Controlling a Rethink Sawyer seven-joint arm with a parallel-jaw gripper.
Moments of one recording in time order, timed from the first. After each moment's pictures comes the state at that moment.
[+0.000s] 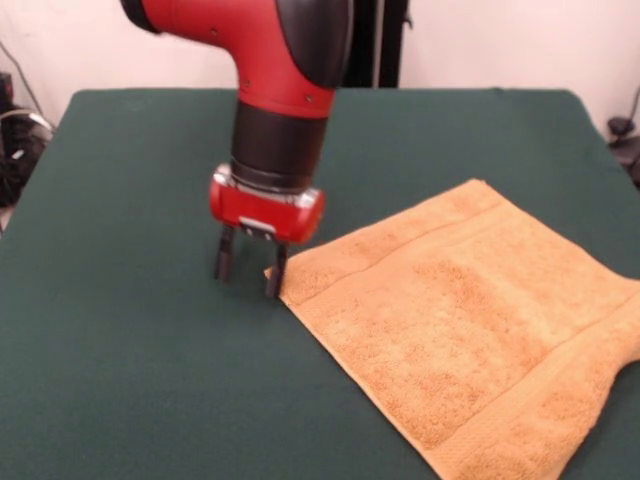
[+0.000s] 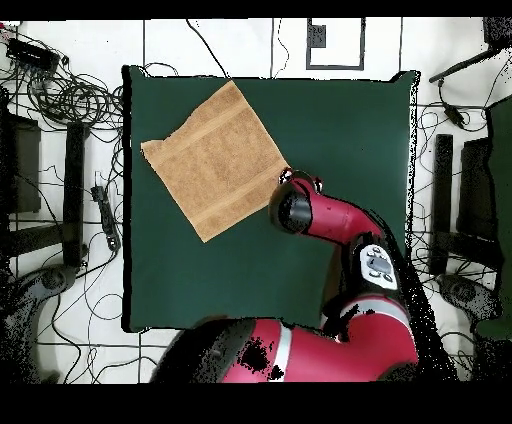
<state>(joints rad) -0.22 -0.35 -0.12 1.52 -0.03 0.06 1.83</state>
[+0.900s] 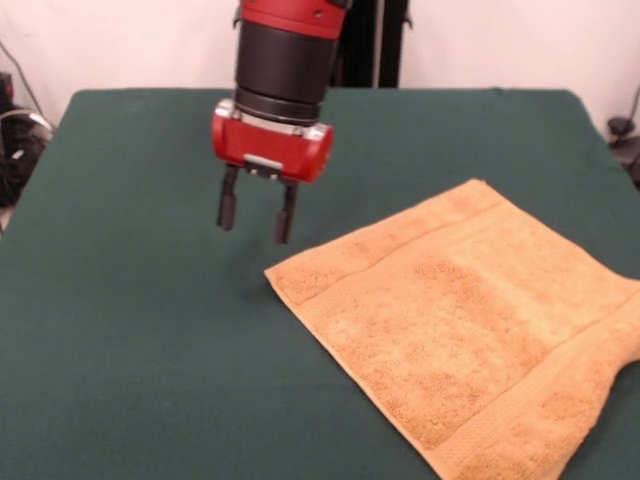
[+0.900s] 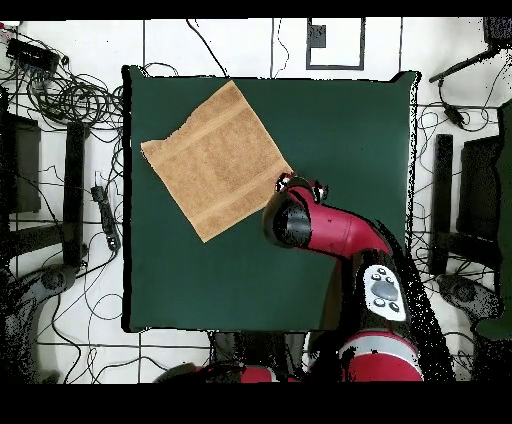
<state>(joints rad) -0.20 -0.49 -0.12 1.62 -0.07 0.06 1.83</state>
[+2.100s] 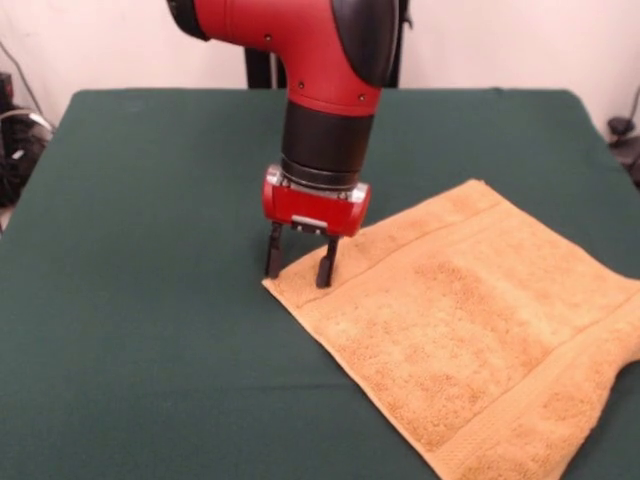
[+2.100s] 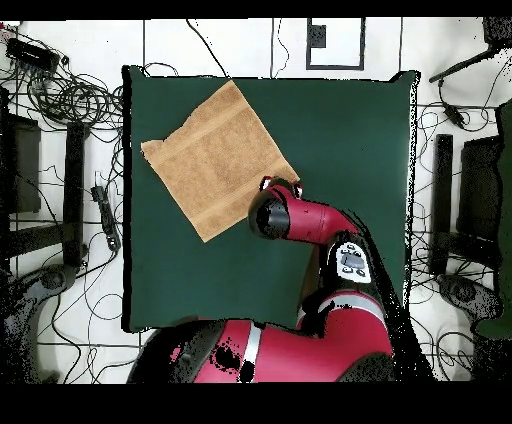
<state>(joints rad) -0.16 -0.33 -0.11 1.53 -0.06 0.06 1.83</state>
